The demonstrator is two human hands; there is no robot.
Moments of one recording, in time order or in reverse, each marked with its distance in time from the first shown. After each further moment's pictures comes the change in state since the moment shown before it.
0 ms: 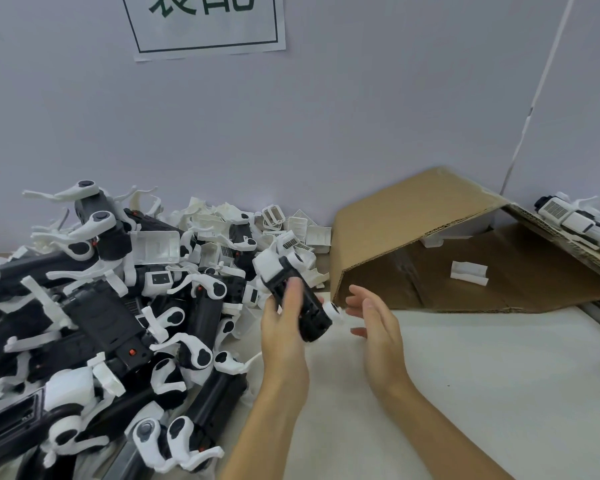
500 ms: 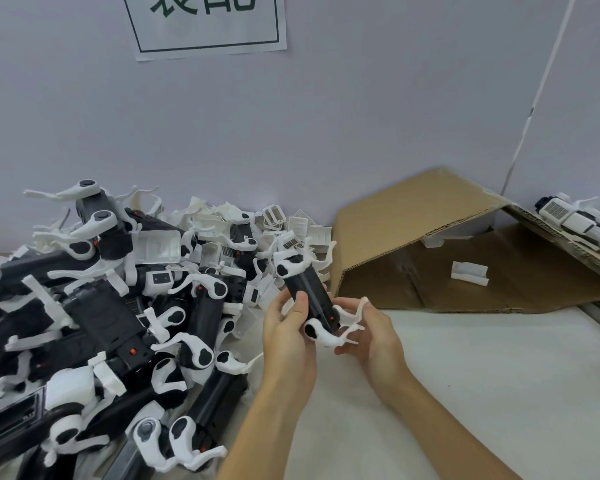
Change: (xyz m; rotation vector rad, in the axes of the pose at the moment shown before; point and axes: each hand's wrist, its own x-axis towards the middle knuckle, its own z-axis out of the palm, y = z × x) left_hand -0.003 0.005 0.005 -0.213 -0.031 -0.117; right_hand -0.001 -0.010 0.000 0.226 -0.222 0.191
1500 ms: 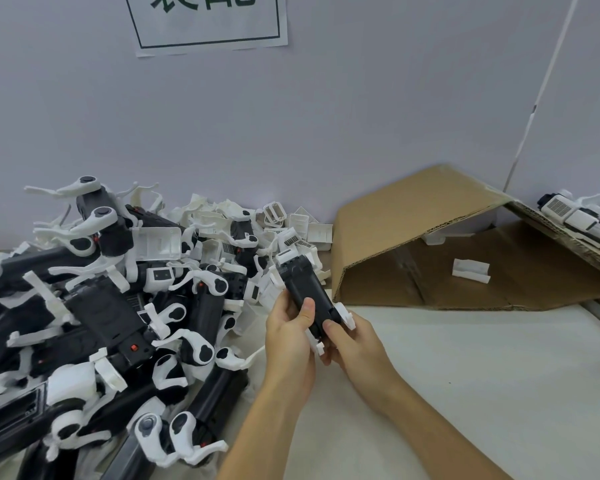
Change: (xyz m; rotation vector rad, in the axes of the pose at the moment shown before) left_hand 0.004 -0.009 -0.007 0.193 -0.066 0.033; right_hand -0.004 0.012 0.013 -0.158 -0.124 -0.033
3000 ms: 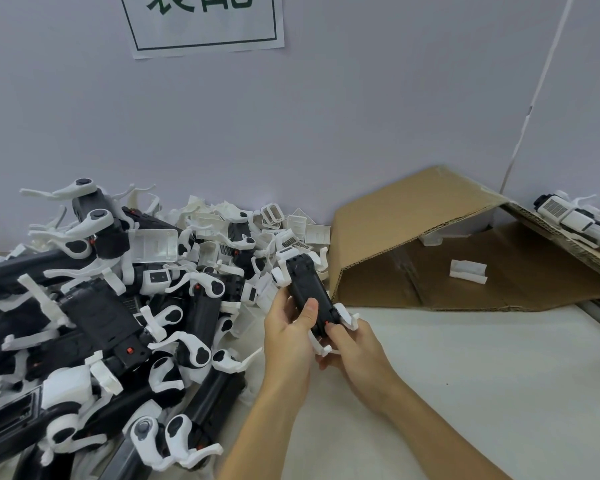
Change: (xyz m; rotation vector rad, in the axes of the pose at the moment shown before) left_hand -0.004 0.003 0.001 0.137 0.005 0.081; right_hand -0.002 -0.002 -0.004 -0.011 0.010 0.076
